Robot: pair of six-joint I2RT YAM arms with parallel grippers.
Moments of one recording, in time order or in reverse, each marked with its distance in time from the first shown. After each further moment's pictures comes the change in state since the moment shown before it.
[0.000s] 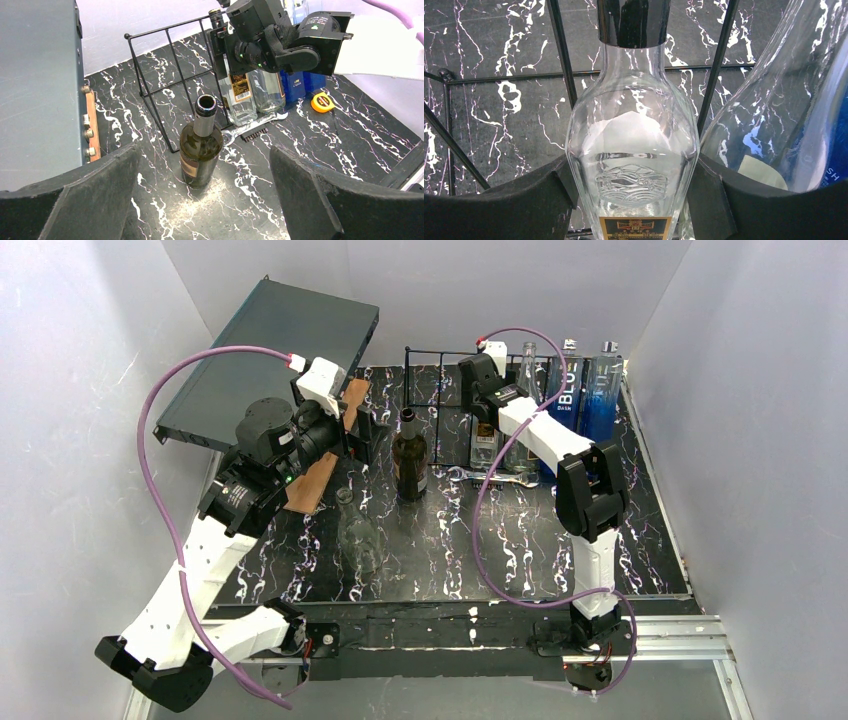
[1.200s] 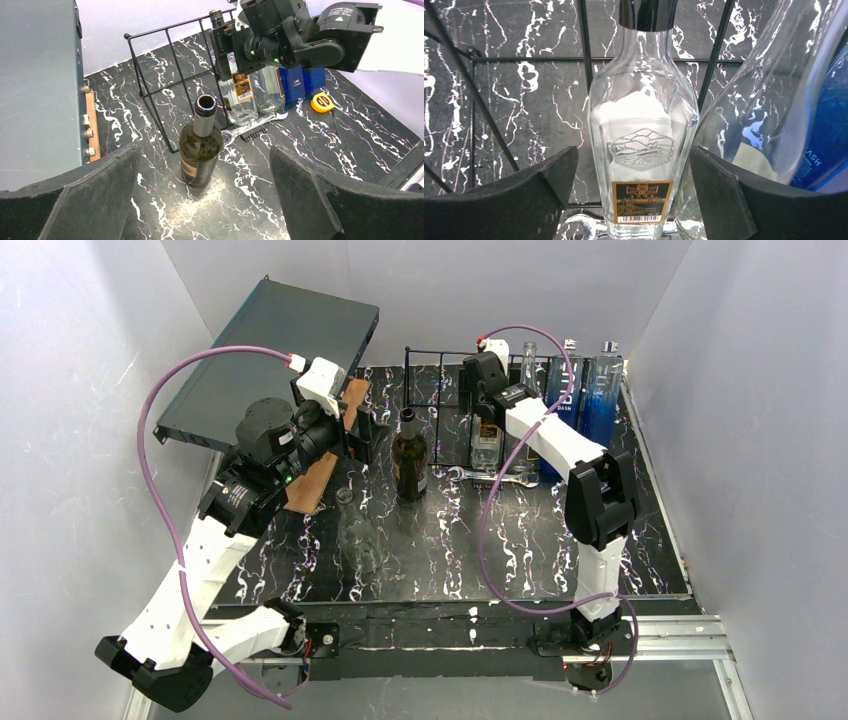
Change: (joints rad) left arm 0.000 0.000 0.000 0.000 0.000 -0.001; right arm 0.000 -0.075 -0.039 -0.033 -0.070 -0.023
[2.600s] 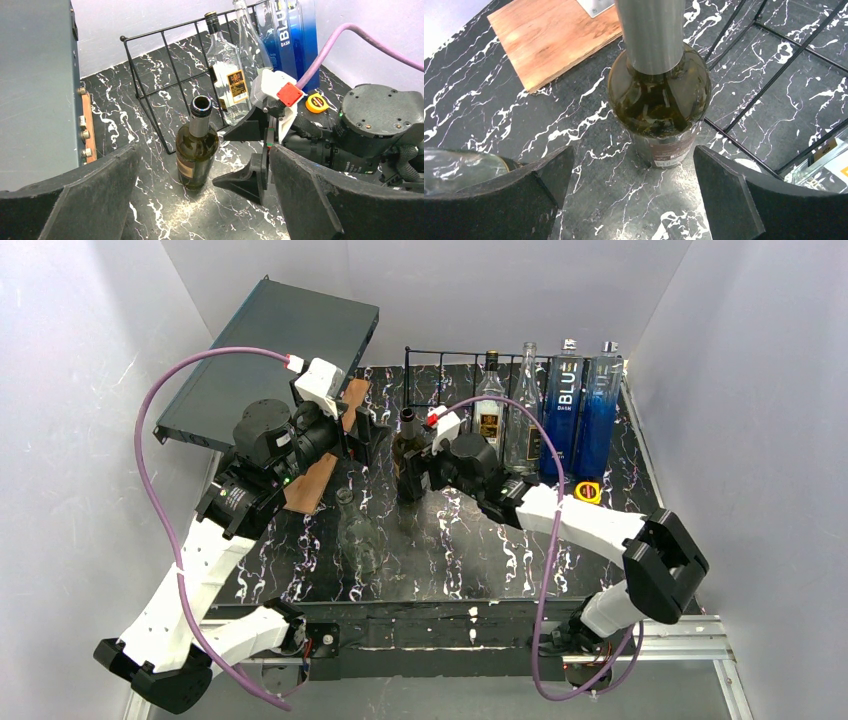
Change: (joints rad) left arm -0.001 -0.010 0.000 0.001 0.015 -0.007; right arm 0.357 -0.512 -0.718 0.592 -0.423 -0.149
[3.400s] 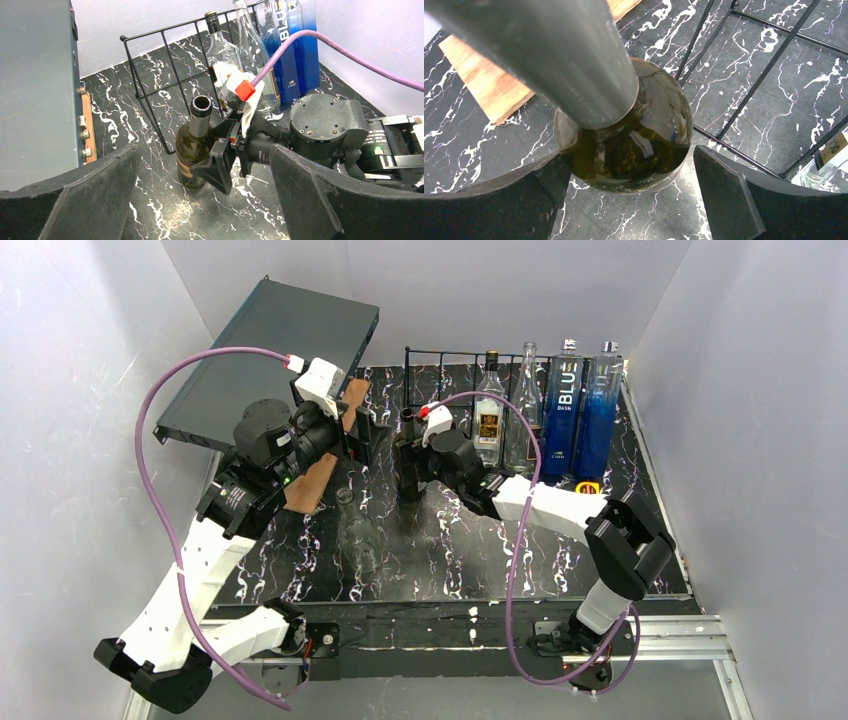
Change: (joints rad) left arm 0.000 0.002 0.000 0.000 0.000 0.000; right arm 0.008 0.176 0.077 0.071 0.142 0.085
